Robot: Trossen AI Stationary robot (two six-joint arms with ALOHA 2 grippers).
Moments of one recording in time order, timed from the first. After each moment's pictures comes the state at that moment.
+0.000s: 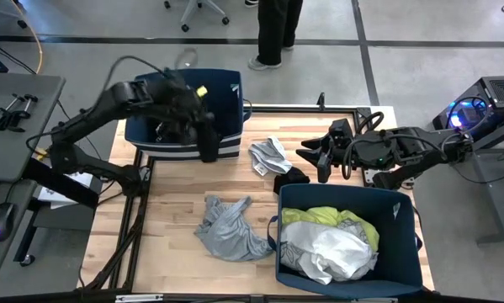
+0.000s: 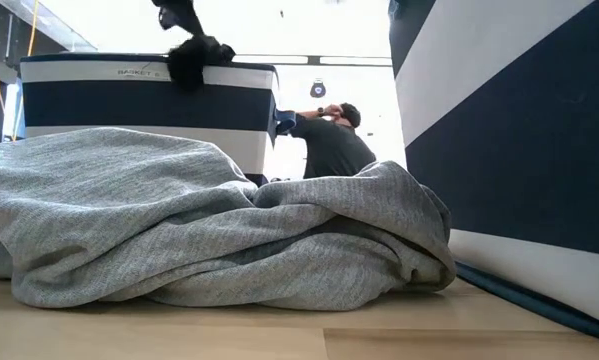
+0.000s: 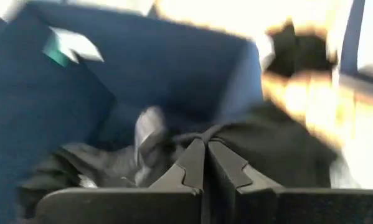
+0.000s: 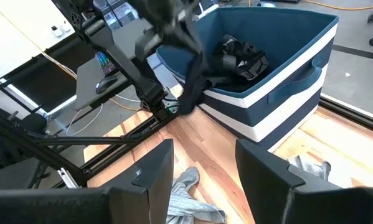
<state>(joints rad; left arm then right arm) 0.45 1.27 1.55 -1.16 0.01 0.15 0.29 1.19 1.50 -0.74 0.56 0.68</state>
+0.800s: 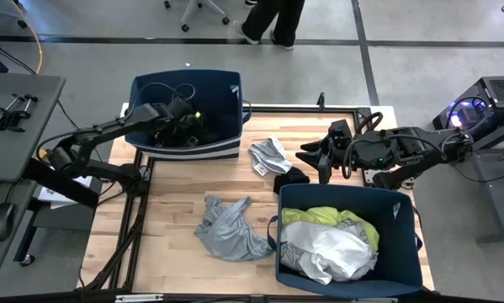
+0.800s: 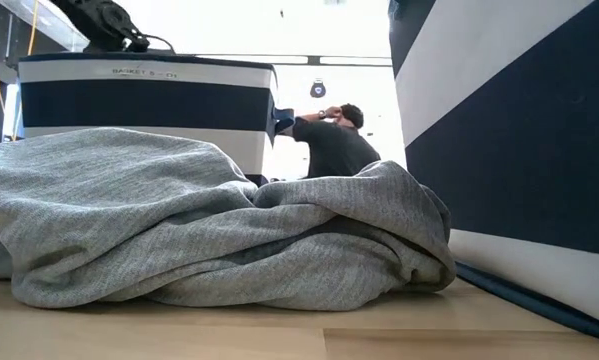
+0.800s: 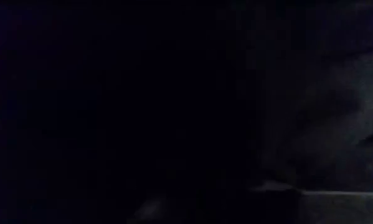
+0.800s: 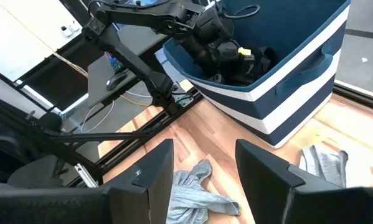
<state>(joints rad) 0.75 1.27 0.84 -0.87 0.01 -0.17 0.29 1.19 1.50 -0.74 0.51 0.74</state>
